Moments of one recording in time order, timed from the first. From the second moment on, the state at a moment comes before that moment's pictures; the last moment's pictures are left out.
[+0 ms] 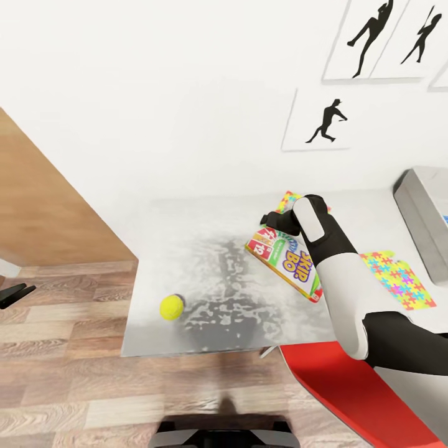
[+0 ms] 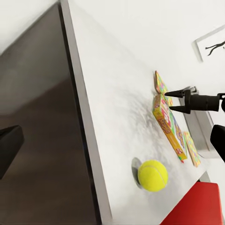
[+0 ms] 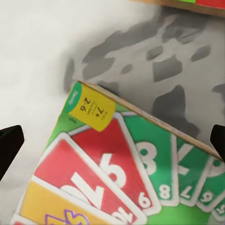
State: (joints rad) left arm -0.52 0.63 0.68 -0.94 0.27 0.75 -1.57; right arm -1.29 0.07 0.03 -0.77 -0.66 0.93 -0.50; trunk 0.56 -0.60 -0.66
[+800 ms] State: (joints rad) left arm -0.52 0.63 0.68 -0.94 0.27 0.75 -1.57; right arm -1.29 0.07 0.03 -0.77 -0.66 0.93 -0.50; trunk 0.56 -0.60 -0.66
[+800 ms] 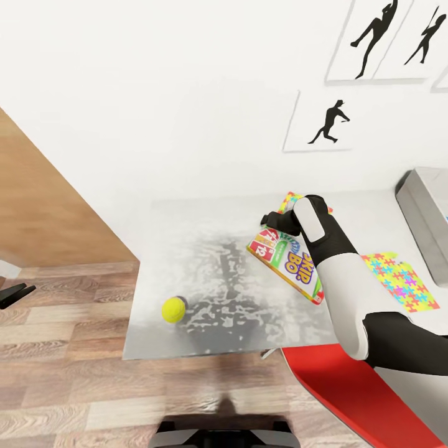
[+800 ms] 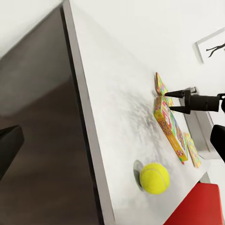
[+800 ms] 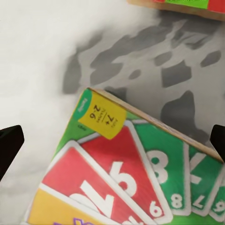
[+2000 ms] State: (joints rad) left arm -0.52 0.63 0.68 -0.94 0.28 0.75 -1.57; right arm -1.29 0.07 0.03 -0.77 -0.66 0.93 -0.50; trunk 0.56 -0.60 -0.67
